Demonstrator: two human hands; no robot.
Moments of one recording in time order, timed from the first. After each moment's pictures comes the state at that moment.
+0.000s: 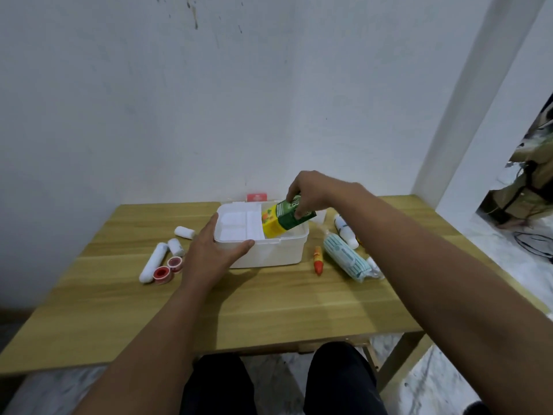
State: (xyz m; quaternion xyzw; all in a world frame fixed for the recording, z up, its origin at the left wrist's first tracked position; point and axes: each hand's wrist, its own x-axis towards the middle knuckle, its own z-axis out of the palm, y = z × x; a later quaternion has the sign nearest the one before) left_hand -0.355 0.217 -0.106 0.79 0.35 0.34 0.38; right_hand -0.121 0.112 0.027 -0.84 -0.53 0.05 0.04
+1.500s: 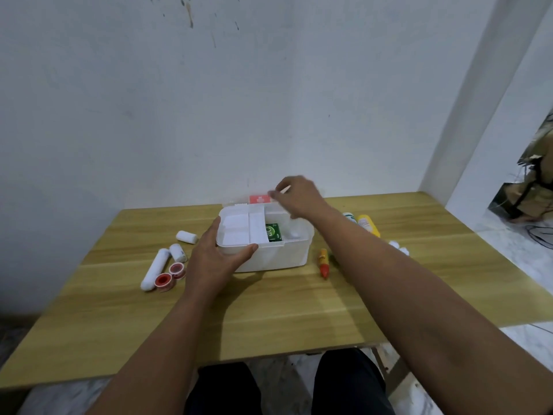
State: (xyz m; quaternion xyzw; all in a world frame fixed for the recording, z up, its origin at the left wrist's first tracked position) left_hand -0.350 0.222 -0.114 0.79 0.34 0.35 0.37; right_hand -0.131 0.149 -0.023 -0.83 -0.41 0.09 0.38
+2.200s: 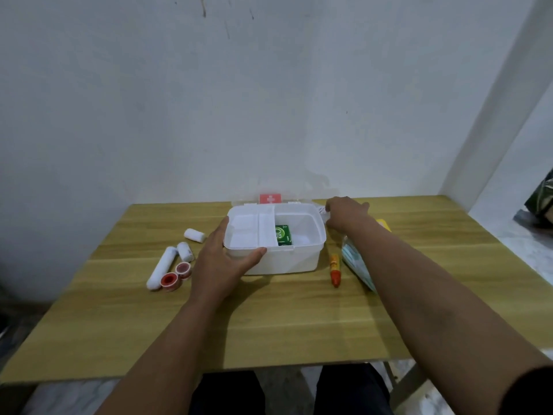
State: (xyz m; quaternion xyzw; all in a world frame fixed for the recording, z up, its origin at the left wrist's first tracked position) left_hand -0.348 0.221 -0.116 0.78 0.35 0.37 0.36; right_hand -0.033 0.139 -0.087 -0.93 -0.36 0.02 0.00
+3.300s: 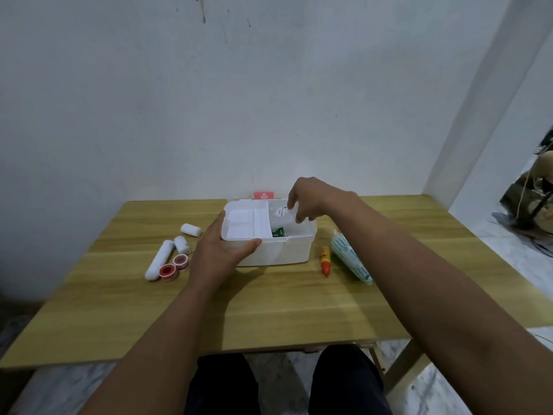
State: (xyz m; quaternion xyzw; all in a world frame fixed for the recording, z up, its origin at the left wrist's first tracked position) left_hand -0.350 0.217 -0.108 0.78 0.34 0.35 0.38; right_hand -0.124 0.132 0.001 -0.86 -0.50 0.11 0.07
